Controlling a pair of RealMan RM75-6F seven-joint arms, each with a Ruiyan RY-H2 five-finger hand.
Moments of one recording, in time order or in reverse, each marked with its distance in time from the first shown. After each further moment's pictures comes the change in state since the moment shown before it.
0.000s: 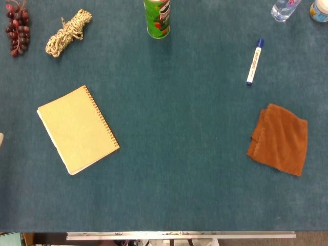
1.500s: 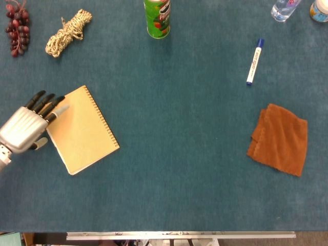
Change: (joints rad) left arm -0.278 -0.448 0.231 1.111 0.459 -0.134 -0.380; right arm 0.022 0.033 0.003 -0.096 -0.026 0.012 -0.087
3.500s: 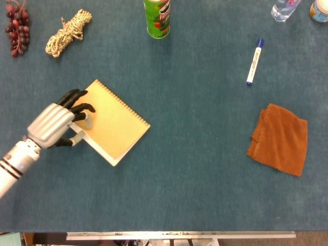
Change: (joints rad) left arm -0.103 0.095 -0.009 -0.424 -0.097 -0.043 -0.164; right arm -0.025 -0.013 0.014 0.036 0.010 0.049 0.037
